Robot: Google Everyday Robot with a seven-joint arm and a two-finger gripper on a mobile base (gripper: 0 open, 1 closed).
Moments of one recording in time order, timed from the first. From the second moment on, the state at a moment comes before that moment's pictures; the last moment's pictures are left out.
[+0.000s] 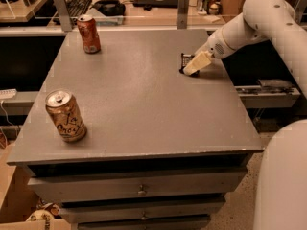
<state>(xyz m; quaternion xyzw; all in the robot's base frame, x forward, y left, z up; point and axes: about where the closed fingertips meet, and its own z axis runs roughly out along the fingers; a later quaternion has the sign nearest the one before) 0.757 -0.161 0.835 -0.47 0.81 0.12 0.34</state>
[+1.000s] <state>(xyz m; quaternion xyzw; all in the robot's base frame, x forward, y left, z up) 0.678 -0.109 0.922 -0.55 0.75 0.18 0.33</state>
